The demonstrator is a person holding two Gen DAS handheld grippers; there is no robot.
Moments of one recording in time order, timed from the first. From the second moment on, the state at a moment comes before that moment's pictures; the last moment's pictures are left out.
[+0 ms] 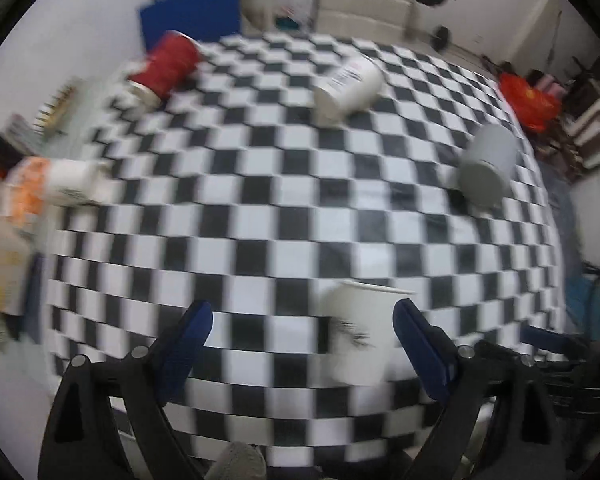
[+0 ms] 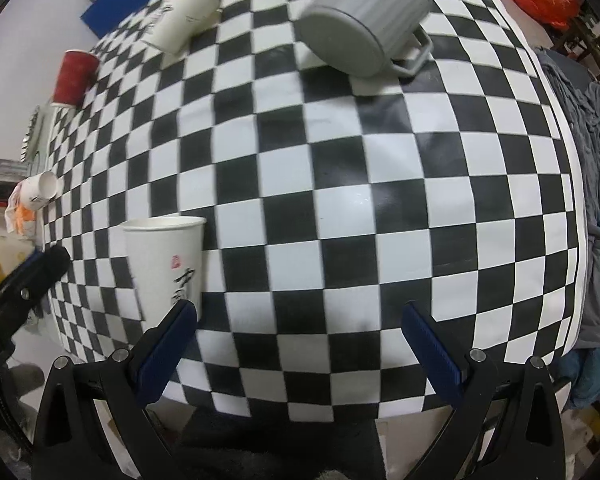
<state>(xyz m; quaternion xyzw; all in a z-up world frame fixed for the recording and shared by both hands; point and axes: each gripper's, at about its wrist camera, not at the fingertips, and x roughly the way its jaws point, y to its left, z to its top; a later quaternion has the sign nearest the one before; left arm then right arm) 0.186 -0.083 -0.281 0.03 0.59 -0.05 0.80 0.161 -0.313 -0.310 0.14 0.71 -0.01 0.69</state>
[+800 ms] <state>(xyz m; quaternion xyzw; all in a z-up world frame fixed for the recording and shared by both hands) 0.199 -0.003 -0.364 0.07 0.64 0.00 0.77 0.232 -0.200 -0.375 0.15 0.78 0.00 0.60</state>
